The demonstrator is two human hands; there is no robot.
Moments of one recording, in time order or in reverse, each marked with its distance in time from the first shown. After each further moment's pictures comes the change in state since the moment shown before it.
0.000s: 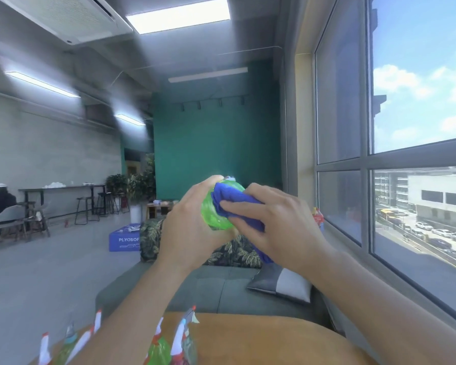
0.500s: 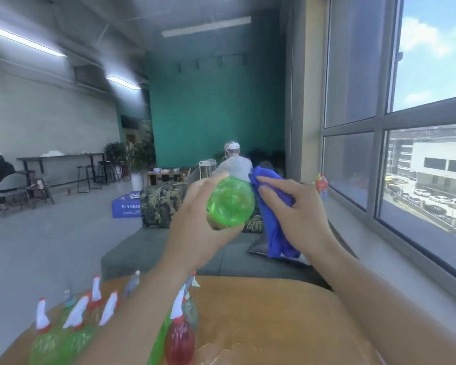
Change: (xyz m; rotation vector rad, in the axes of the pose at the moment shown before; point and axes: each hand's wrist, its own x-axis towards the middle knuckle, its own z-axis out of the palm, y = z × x) left_hand -0.034 -0.066 0.051 -0.032 -0.117 -0.048; right_hand -0.060 0.033 0.069 0.626 0.033 0.803
